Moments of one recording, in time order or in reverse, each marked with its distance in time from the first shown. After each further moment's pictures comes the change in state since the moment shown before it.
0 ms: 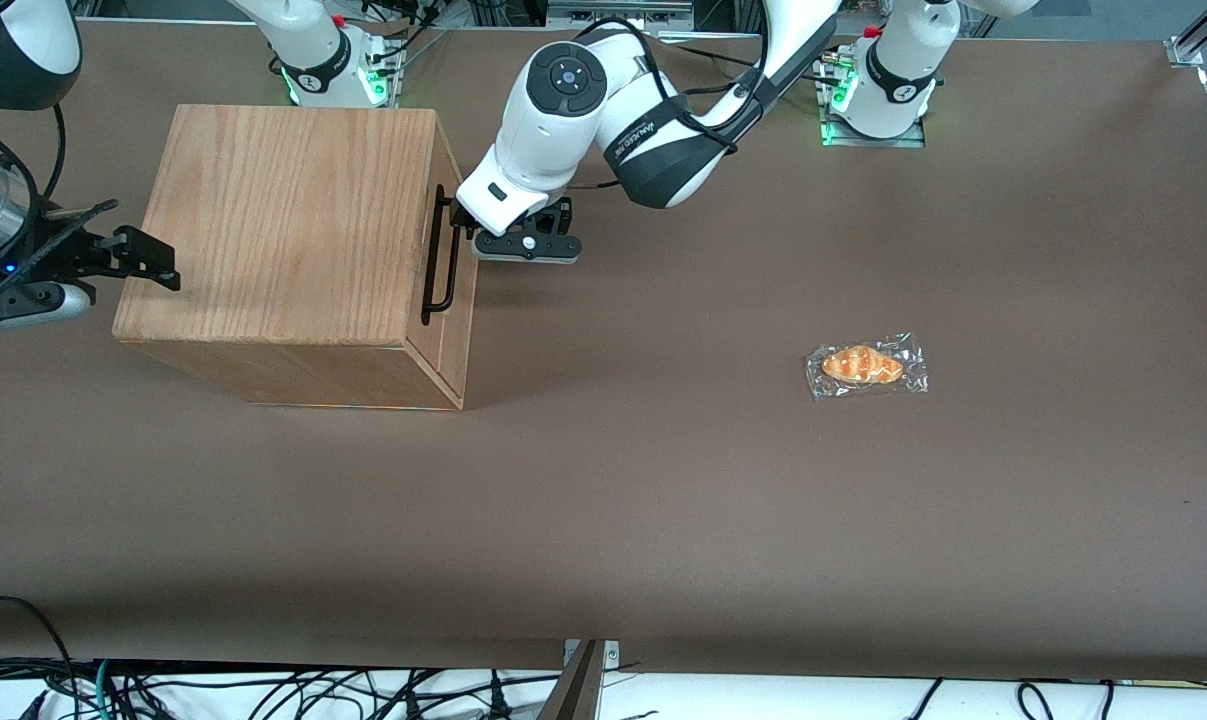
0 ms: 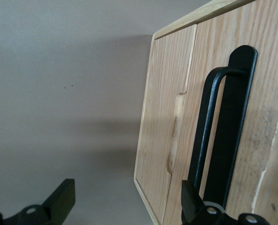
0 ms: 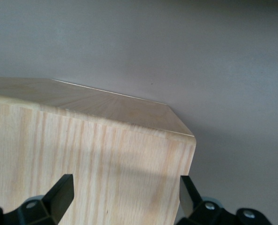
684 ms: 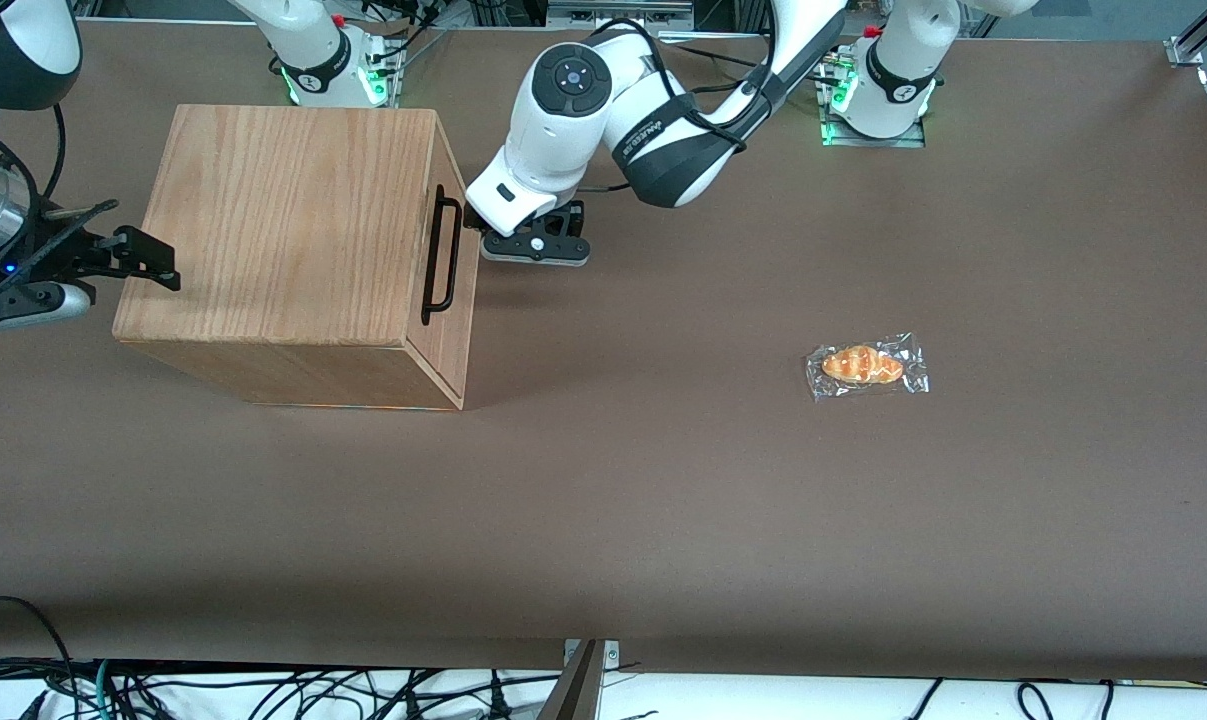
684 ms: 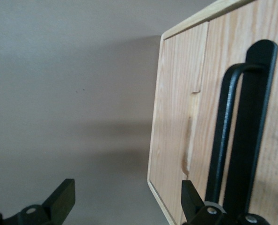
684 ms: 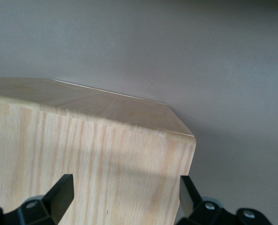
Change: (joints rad) arm 0.006 -0.017 0.000 -0.032 0.029 -0.013 0.028
